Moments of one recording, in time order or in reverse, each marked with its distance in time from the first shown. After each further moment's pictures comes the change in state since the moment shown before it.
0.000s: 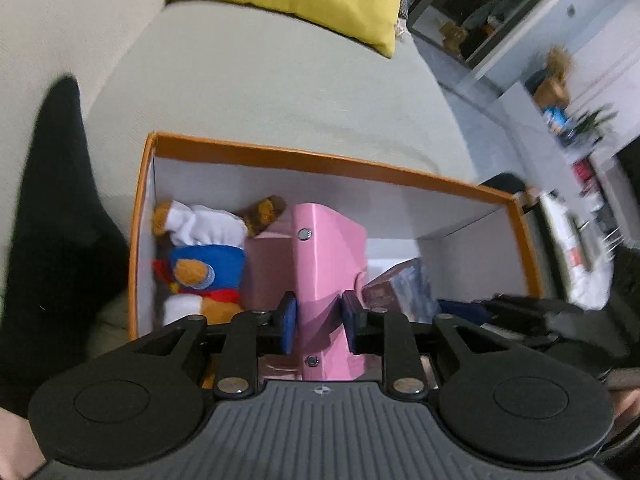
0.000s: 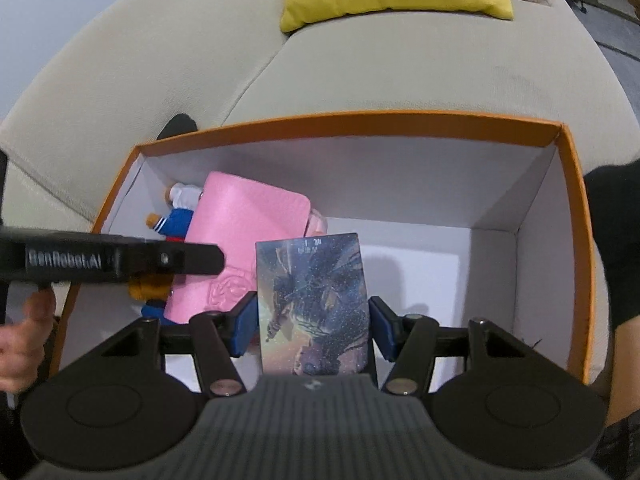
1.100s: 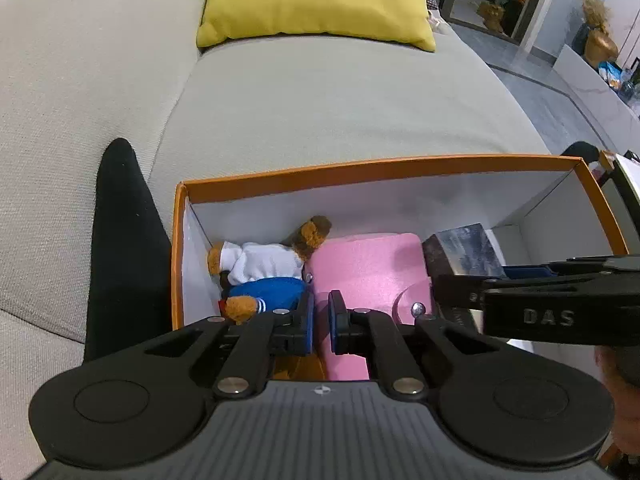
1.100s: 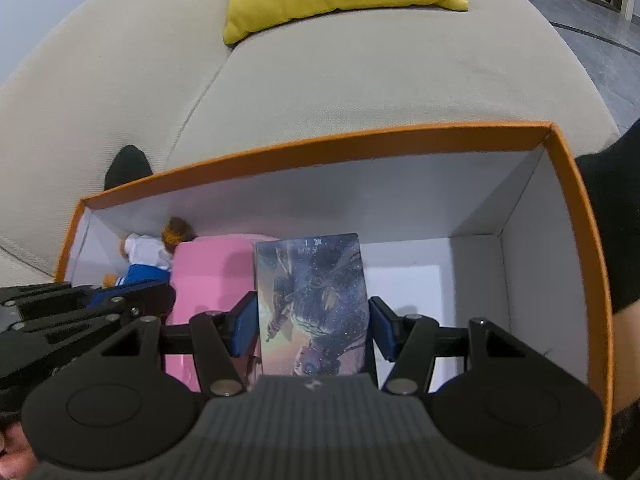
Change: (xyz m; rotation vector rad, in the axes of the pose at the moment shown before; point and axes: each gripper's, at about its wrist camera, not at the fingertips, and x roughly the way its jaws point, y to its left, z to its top) left arm 0.004 -0.015 0.004 0.129 -0.054 0.286; right arm 0.026 0.011 0.028 0.120 -0.010 -0.136
